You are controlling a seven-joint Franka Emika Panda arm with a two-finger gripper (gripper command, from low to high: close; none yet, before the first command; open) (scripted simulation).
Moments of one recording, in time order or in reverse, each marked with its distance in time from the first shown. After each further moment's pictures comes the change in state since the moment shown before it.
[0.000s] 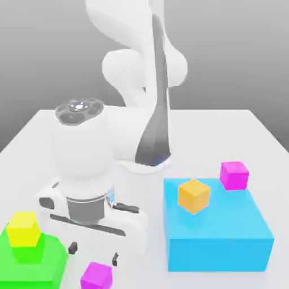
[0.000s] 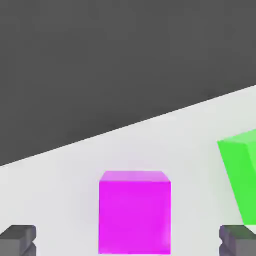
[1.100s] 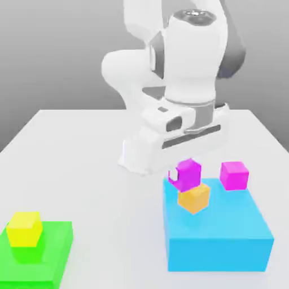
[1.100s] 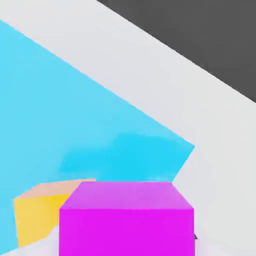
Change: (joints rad) arm 0.302 -0.762 0.157 -0.354 -0.011 -0.410 -0.593
